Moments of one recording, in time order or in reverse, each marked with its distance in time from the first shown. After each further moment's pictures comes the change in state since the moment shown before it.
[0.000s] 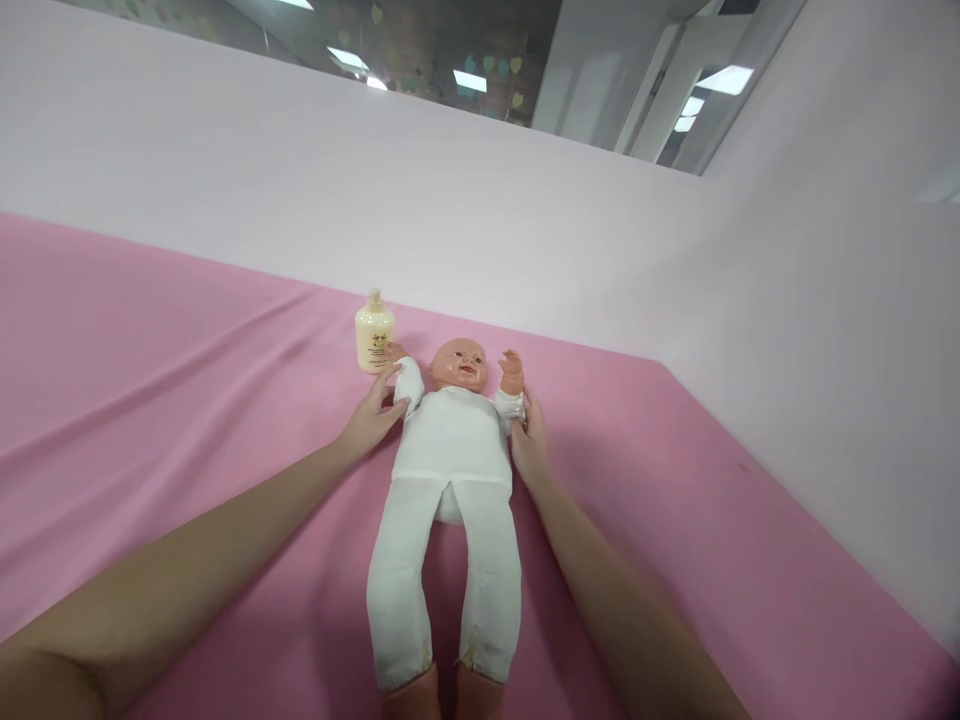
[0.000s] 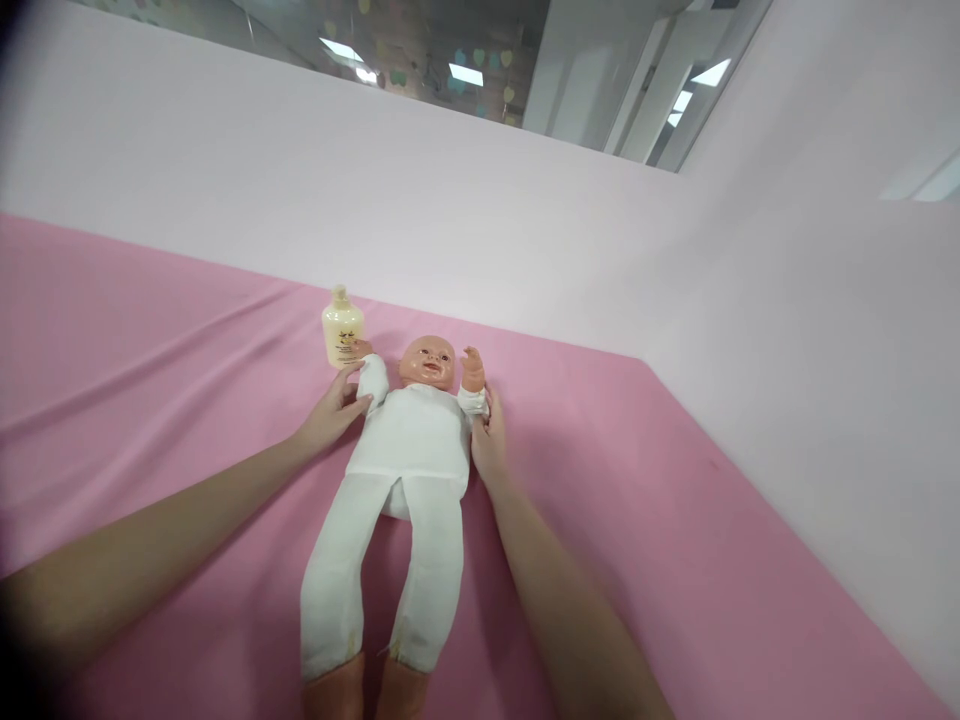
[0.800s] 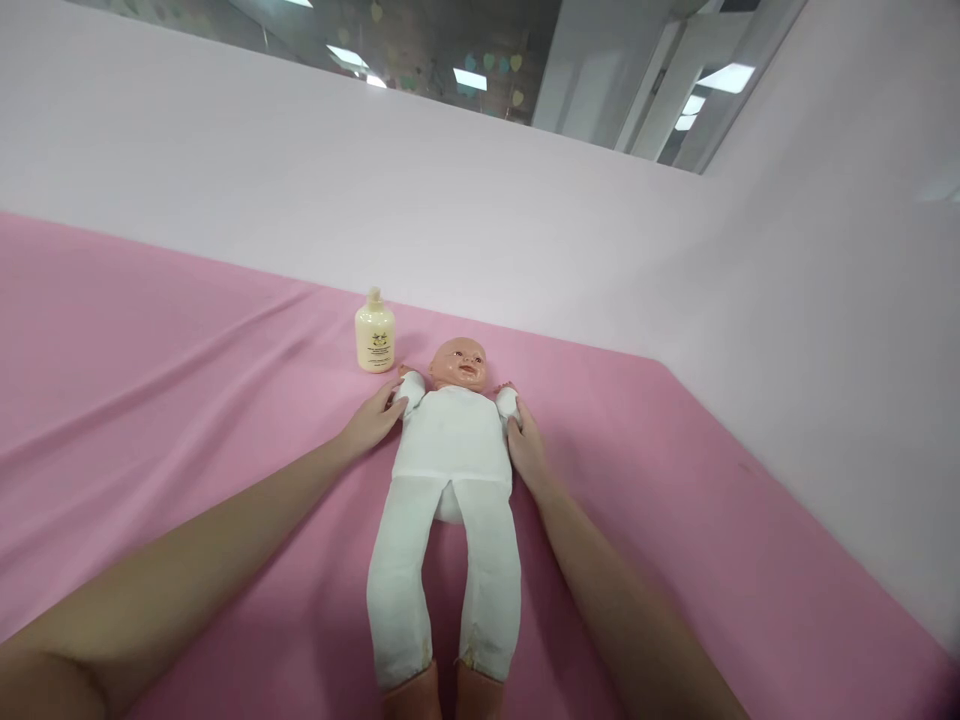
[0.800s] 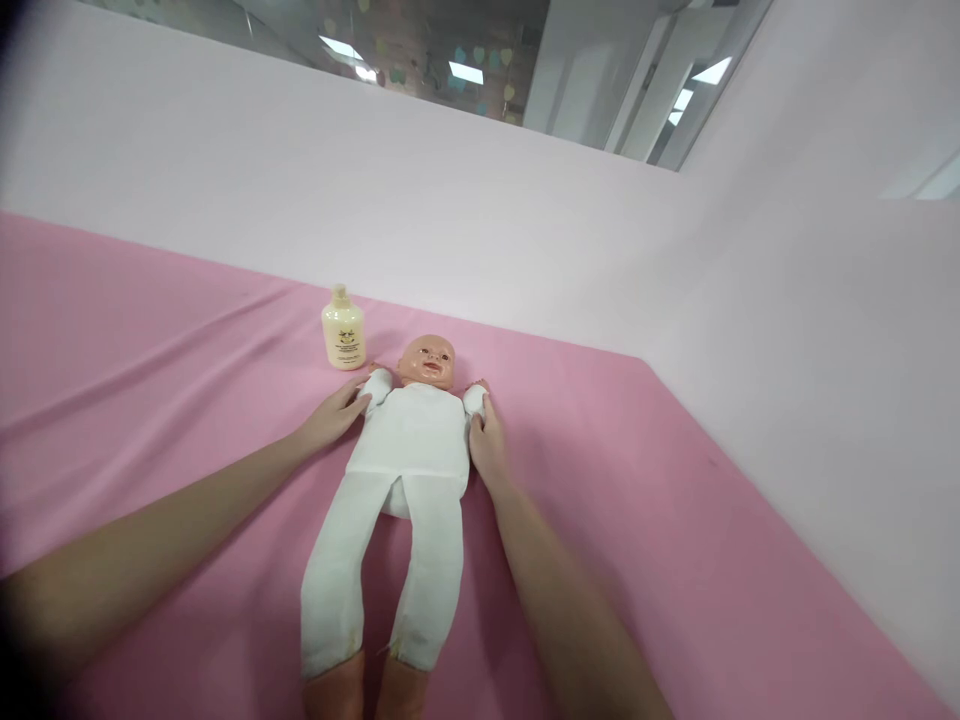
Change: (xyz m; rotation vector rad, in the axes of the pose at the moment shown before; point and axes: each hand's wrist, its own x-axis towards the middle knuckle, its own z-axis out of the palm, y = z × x) left_hand 0.005 -0.006 -0.001 0.251 0.001 -0.135; right_hand 0.001 0.008 -0.007 -0.341 -0.076 0.109
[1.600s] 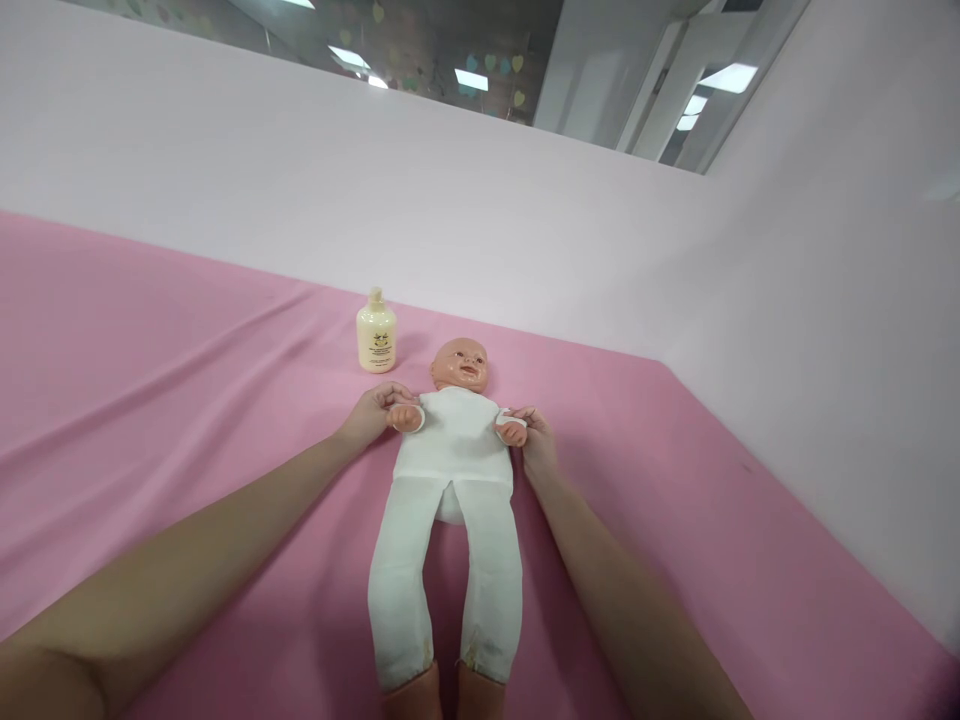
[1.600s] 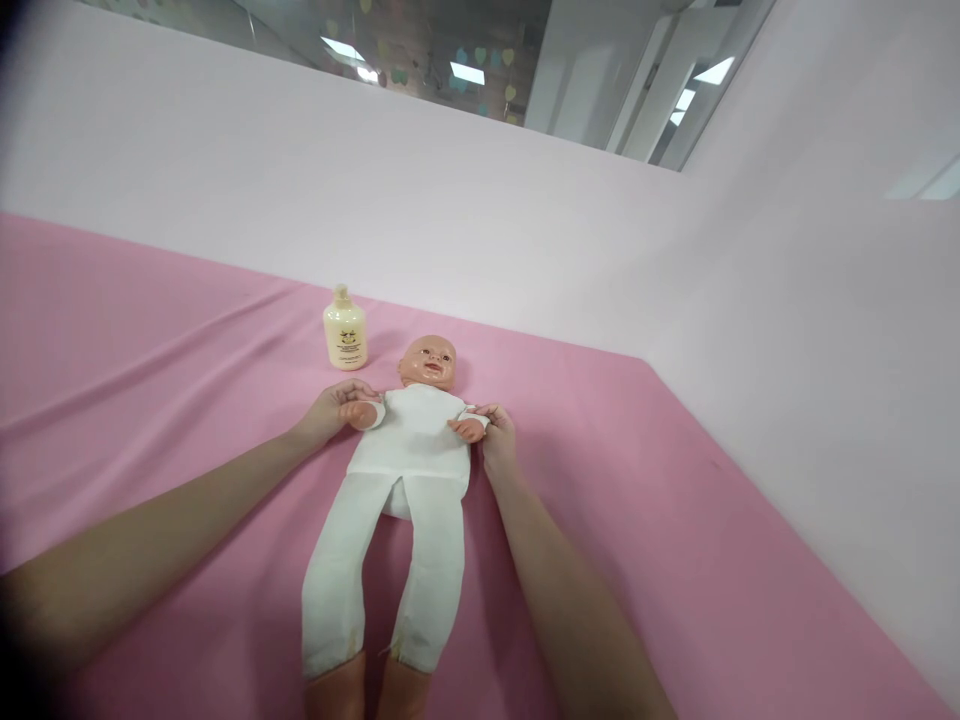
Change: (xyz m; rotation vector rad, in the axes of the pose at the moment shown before) left_hand 0.006 0.000 0.004 -0.596 -0.042 0.034; right_hand 0.013 0.009 0.009 0.746 0.050 0.085
